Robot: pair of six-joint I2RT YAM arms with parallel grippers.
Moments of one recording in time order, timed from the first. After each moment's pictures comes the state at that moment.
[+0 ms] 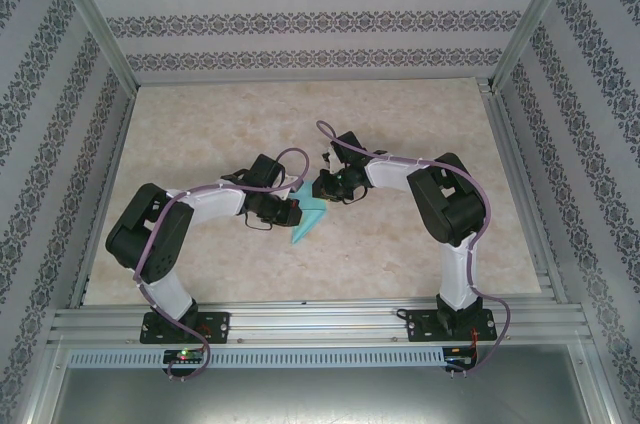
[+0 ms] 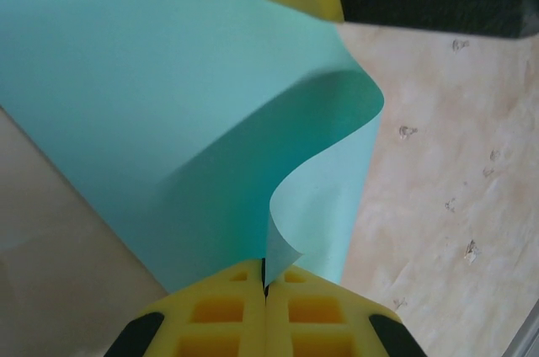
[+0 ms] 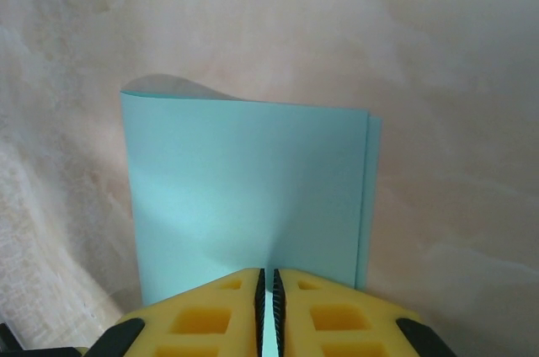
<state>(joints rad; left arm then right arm) -0.49 1.71 0.89 -0.31 0.49 -0.29 0.53 2.02 1.22 -0.29 -0.51 0.62</state>
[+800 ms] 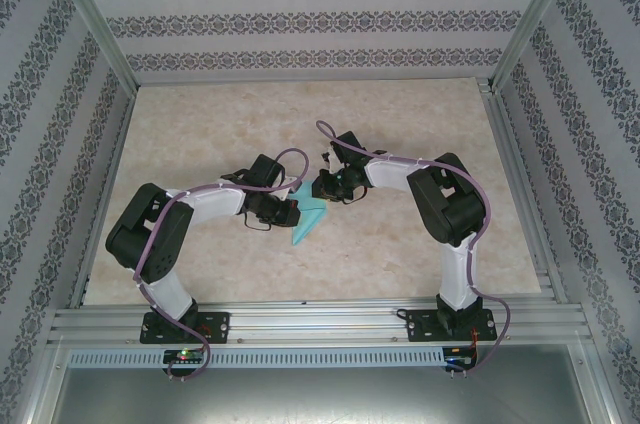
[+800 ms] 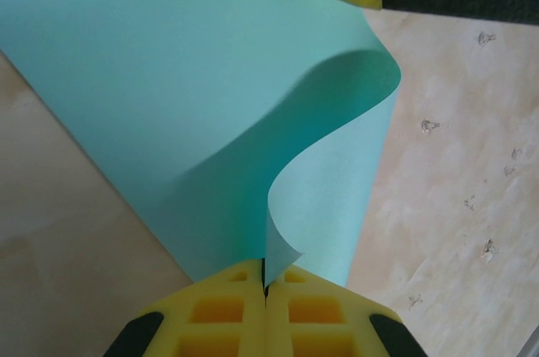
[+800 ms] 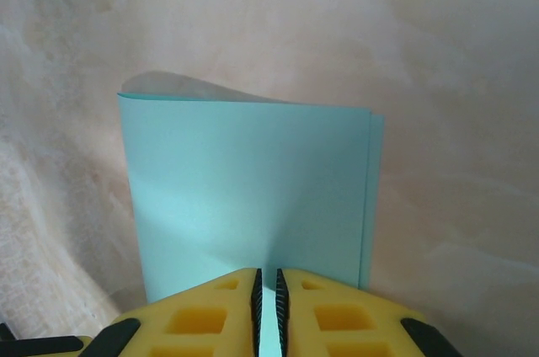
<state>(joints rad) -0.49 1.71 0.90 -0.34 0.47 -0.29 0.53 2.02 1.22 -0.29 -0.51 0.62</state>
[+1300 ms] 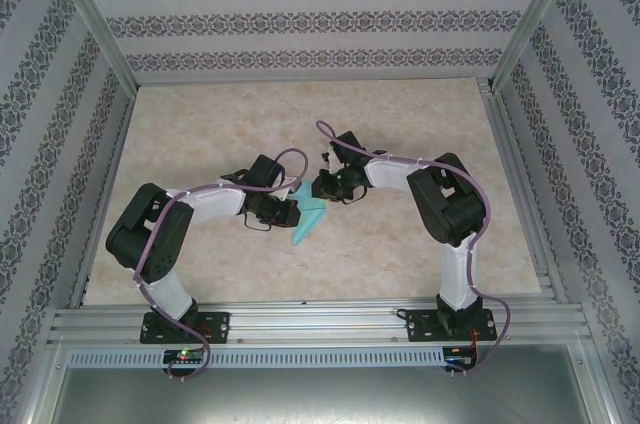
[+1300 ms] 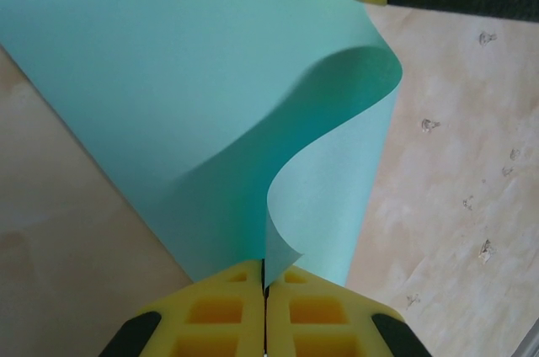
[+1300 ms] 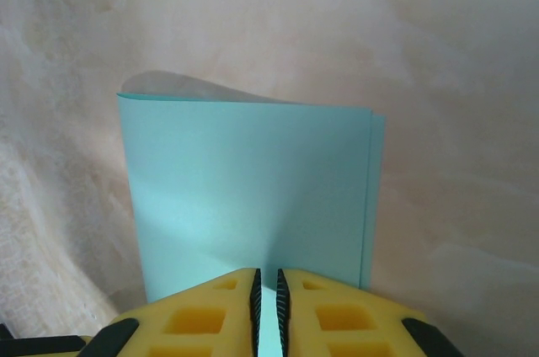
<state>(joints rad) -0.49 1.71 0.89 -0.34 0.47 -0.30 0.54 2.02 1.22 -0.29 -0.51 0.62</state>
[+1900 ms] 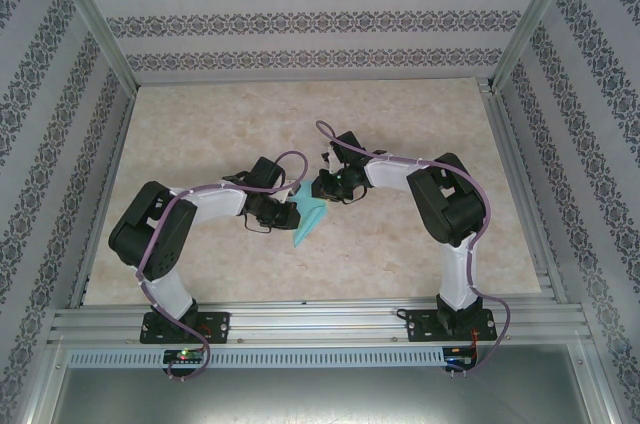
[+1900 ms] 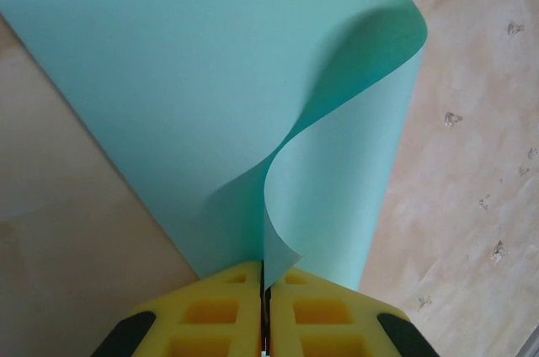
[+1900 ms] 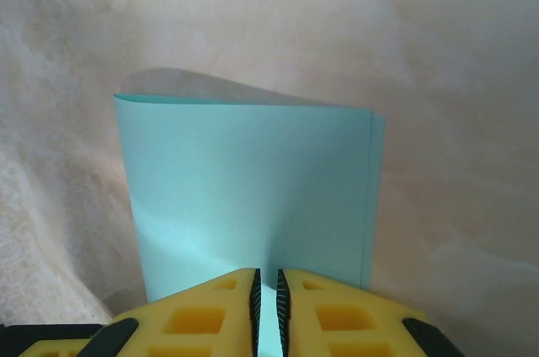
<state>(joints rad) -0.49 1.73 0.88 -0.33 0.48 -0.33 0.54 2.02 1.22 -0.29 -0.51 0.62</state>
